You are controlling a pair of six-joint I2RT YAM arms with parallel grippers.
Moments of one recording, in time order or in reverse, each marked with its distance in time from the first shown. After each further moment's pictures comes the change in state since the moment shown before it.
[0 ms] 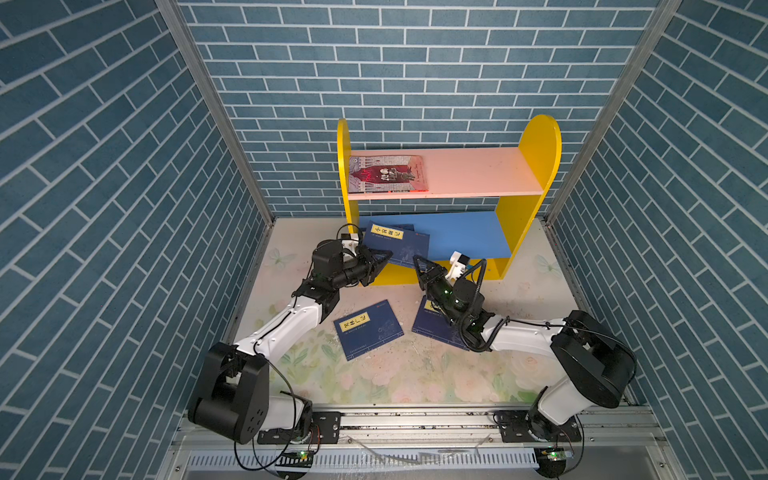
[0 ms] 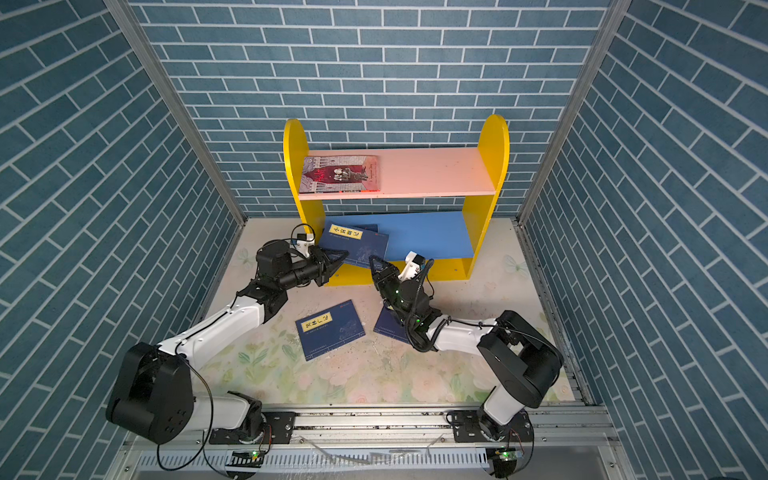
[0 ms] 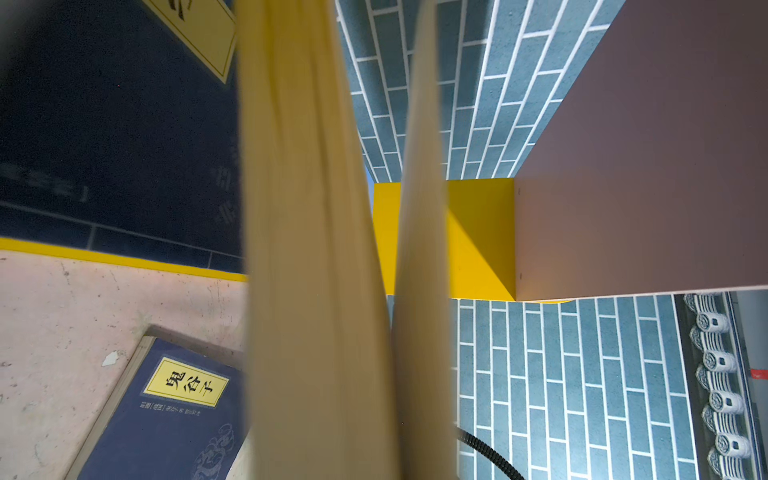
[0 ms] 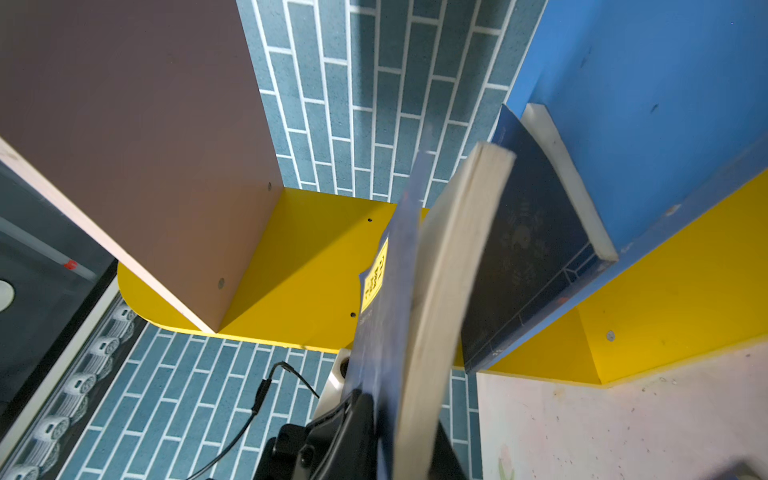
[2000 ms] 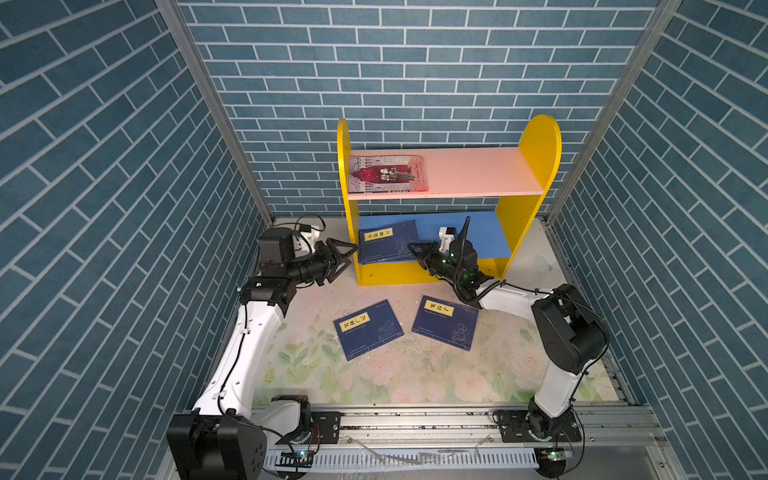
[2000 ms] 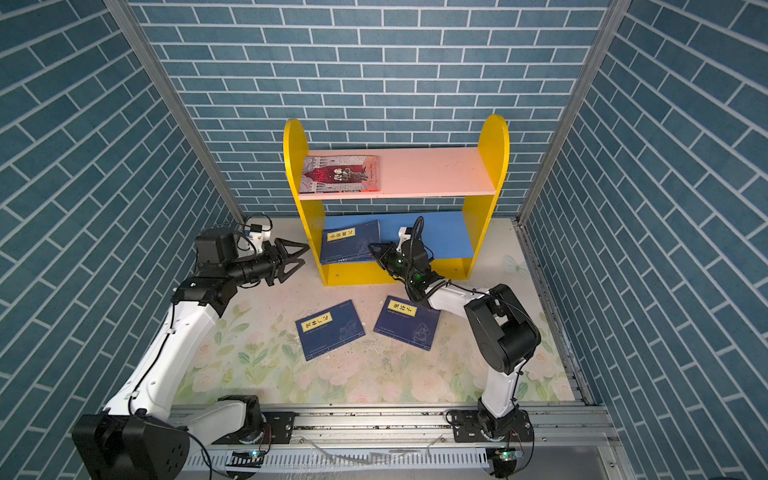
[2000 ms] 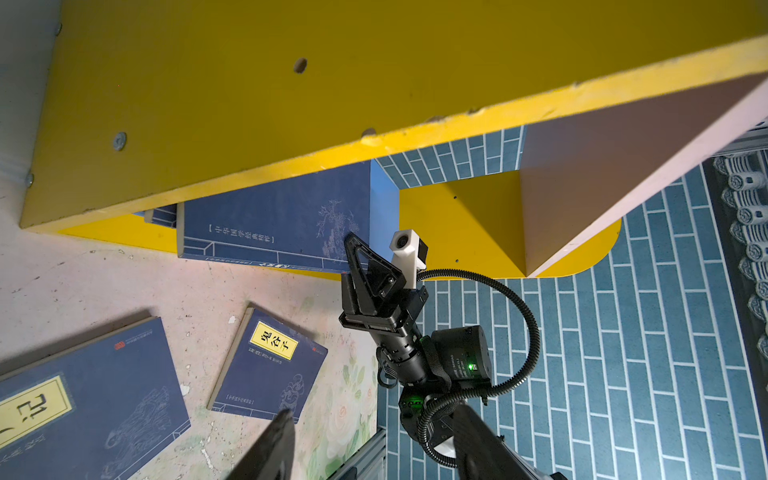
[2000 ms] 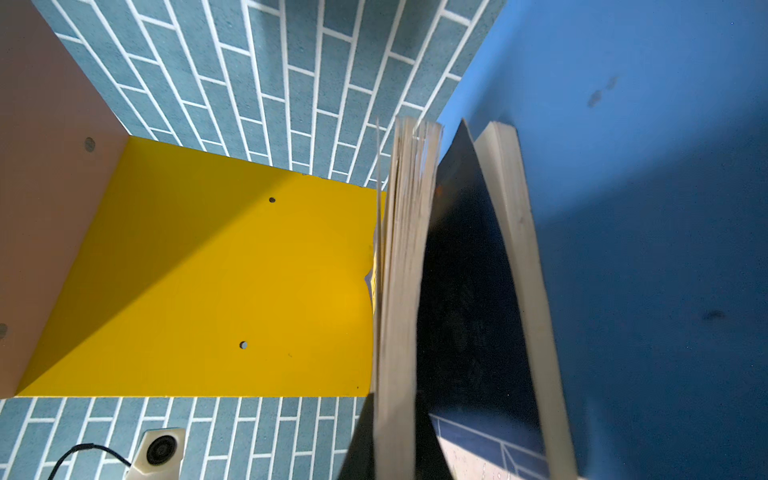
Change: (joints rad) left arm 0.304 -0.217 0.221 -0.688 0.222 0.383; right arm -0.243 0.206 0.338 -0.375 -0.487 -0.167
